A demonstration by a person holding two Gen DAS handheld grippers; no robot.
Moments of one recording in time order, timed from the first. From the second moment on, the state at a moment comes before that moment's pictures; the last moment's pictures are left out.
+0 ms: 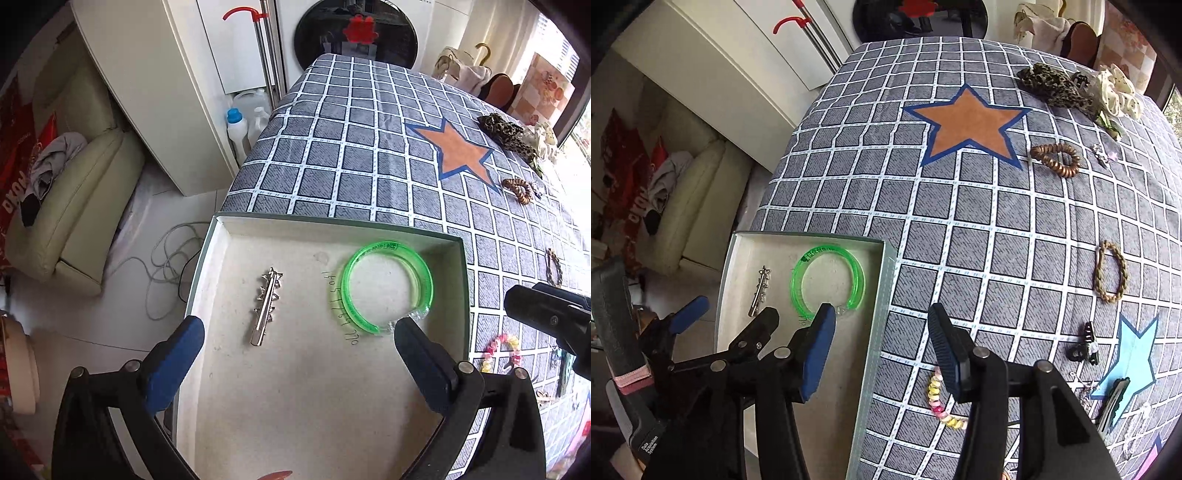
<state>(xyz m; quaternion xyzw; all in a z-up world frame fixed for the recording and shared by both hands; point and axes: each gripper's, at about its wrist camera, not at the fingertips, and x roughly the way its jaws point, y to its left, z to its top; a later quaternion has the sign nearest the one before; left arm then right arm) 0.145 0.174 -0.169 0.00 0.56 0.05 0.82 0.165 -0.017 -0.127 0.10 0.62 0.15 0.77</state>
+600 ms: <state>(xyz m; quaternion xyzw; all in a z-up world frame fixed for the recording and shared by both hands) 0.118 0.026 -0.144 0.06 0.58 -0.08 0.81 0.090 -0.164 -0.134 0.16 0.62 0.00 0.76</state>
